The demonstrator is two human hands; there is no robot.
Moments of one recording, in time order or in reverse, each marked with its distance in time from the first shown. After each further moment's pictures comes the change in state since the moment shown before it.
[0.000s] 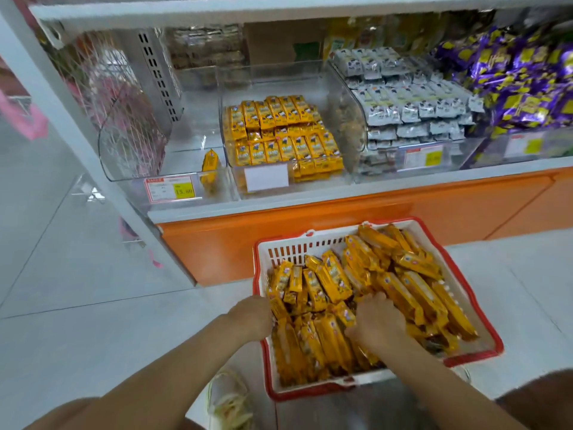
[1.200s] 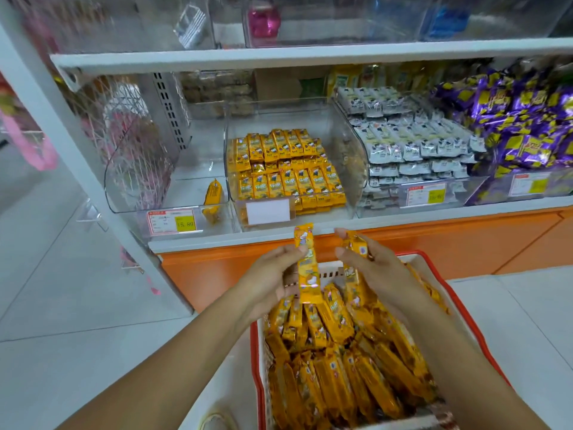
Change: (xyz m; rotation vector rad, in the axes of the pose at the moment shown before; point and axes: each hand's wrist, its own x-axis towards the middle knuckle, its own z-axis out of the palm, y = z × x) left_hand 0.000 0.024 -0.100 -1.810 0.131 0.309; right_hand -0.002 -0.007 -0.133 1.399 0.006 -0.558
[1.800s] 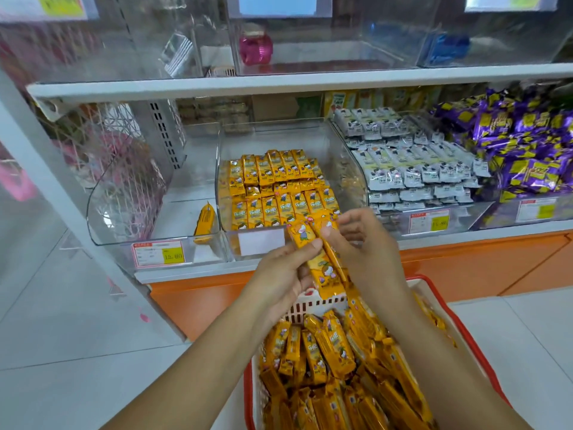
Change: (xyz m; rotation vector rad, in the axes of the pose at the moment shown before) left_hand 0.023 0.042 0.035 -0.123 0.021 0.137; right_hand 0.041 -0.045 0.016 -0.346 0.374 -0.351
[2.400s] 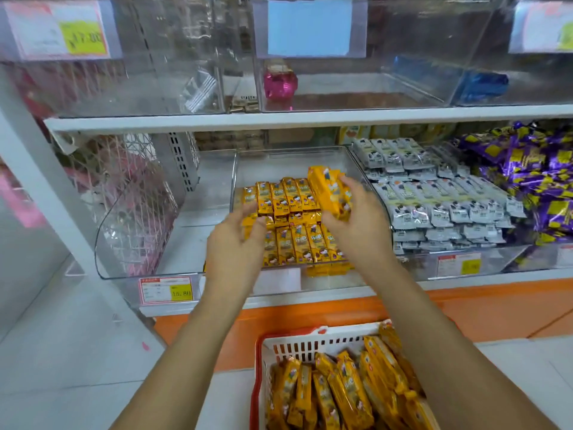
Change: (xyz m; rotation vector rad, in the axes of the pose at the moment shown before) left_hand 0.015 0.086 -0.033 0.835 0.604 0.585; right_hand 0.103 -0.023 0.034 -0.348 0.008 -0.105
